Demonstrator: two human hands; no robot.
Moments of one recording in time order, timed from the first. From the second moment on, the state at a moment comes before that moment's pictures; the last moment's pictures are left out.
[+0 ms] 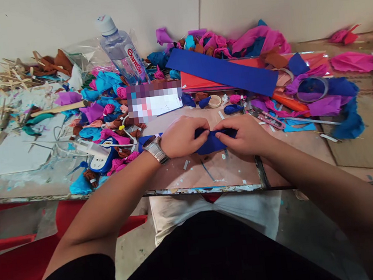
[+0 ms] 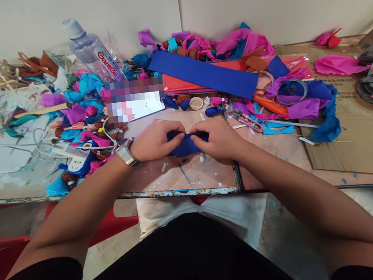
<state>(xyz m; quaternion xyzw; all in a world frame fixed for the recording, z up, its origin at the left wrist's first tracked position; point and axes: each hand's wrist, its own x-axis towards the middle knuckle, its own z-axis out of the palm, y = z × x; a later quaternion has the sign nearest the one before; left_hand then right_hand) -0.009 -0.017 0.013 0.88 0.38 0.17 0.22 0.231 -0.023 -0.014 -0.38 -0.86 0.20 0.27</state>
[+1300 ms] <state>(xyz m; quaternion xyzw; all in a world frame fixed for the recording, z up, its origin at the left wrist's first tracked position) -0.009 -0.013 0.006 0.85 0.38 0.16 0.32 0.229 -0.025 -0.015 -0.38 -0.85 0.20 0.31</state>
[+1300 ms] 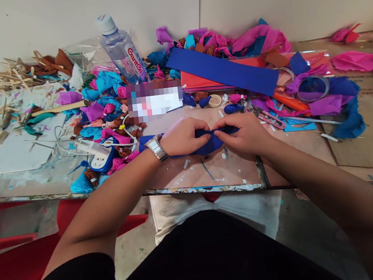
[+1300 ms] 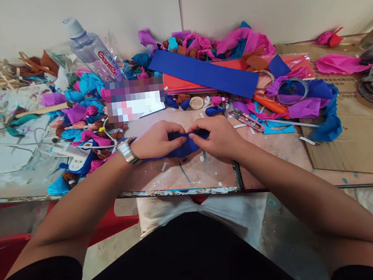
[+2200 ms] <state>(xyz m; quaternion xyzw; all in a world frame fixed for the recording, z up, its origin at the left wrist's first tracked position) -0.012 -0.010 0.012 0.83 0.36 0.16 0.39 0.227 -0.028 -0.016 -0.37 -0.84 0.19 0.34</state>
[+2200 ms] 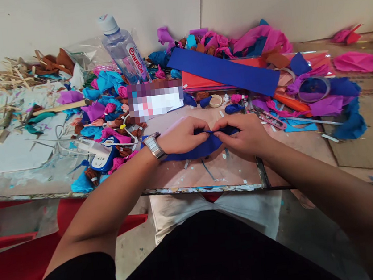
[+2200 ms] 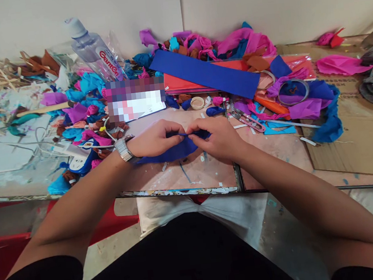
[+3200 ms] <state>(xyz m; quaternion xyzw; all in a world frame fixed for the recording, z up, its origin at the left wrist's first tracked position) -0.009 -0.011 0.011 0.82 0.36 0.19 0.39 0.226 -0.027 -0.019 -0.36 -0.86 0.12 0.34</state>
